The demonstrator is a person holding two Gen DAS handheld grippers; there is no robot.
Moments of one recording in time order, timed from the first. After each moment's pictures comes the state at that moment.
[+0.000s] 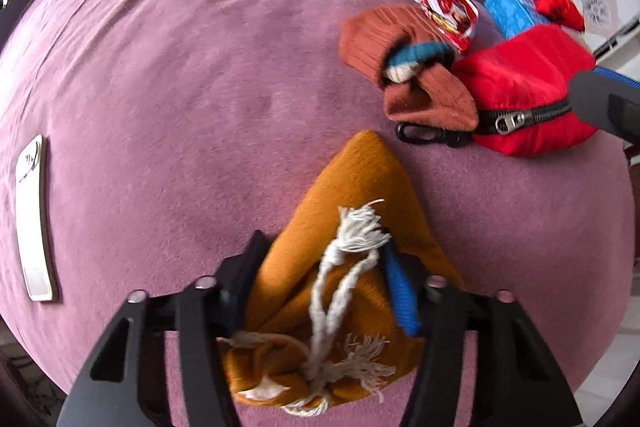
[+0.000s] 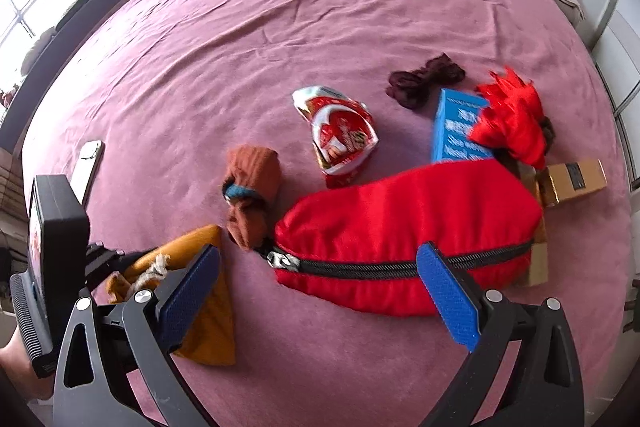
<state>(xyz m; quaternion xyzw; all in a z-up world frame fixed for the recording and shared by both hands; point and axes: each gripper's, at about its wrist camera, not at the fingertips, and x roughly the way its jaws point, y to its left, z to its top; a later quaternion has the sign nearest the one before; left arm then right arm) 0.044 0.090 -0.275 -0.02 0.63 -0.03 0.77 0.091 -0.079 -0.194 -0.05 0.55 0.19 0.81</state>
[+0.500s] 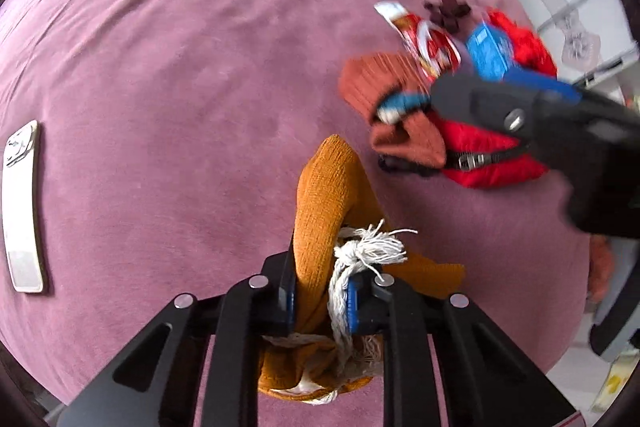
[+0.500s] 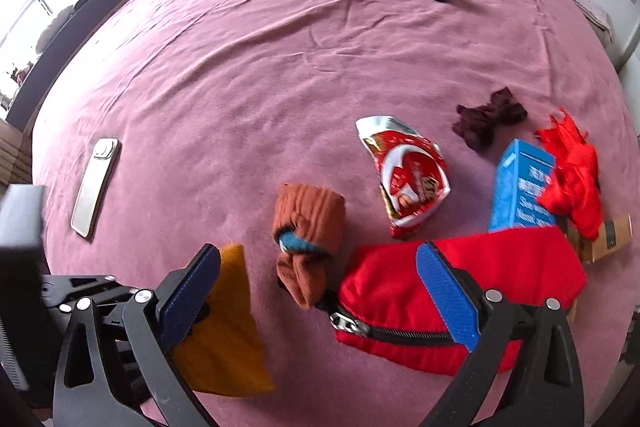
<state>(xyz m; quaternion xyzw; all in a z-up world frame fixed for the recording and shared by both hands) 0.047 0.119 -0.242 -0.11 0.62 -0.05 0.78 0.119 -0.018 -0.202 -0.08 0.56 0.24 0.79</state>
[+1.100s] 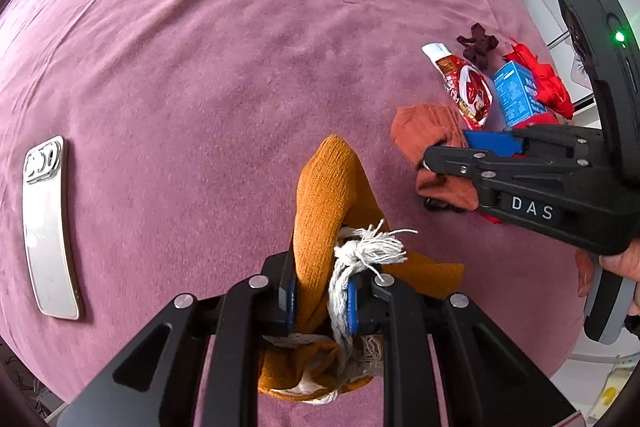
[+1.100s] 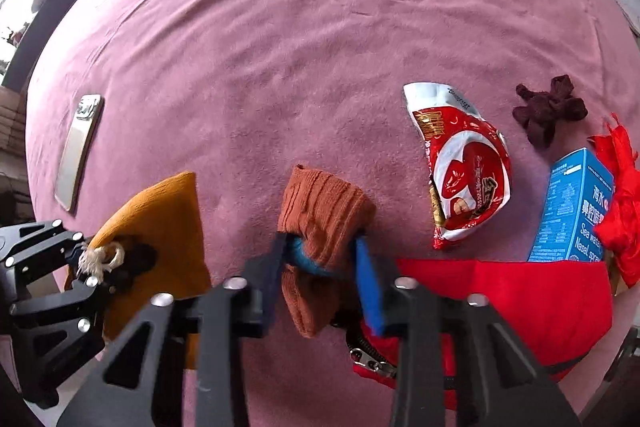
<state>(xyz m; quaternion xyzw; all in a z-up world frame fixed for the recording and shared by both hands) 0.068 0.150 -0.242 -0.11 0.62 -0.04 0.78 0.141 0.013 -0.242 -0.12 0.63 0.25 0.73</state>
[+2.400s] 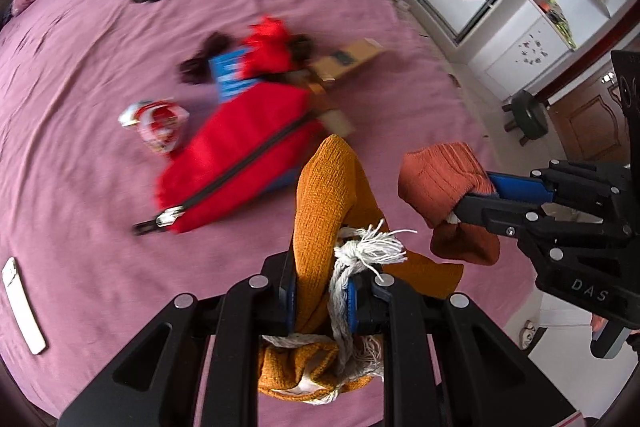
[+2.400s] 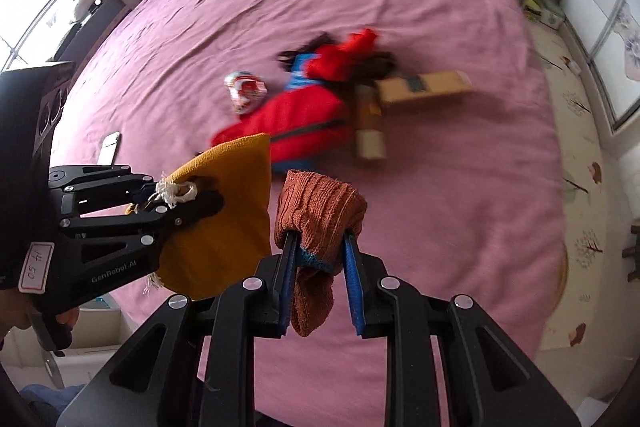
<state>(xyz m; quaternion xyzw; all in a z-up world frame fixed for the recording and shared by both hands) 0.030 -0.124 -0.140 0.01 0.58 -0.22 0.78 0.003 -0.275 -0.108 0.00 0.58 0.16 0.80</state>
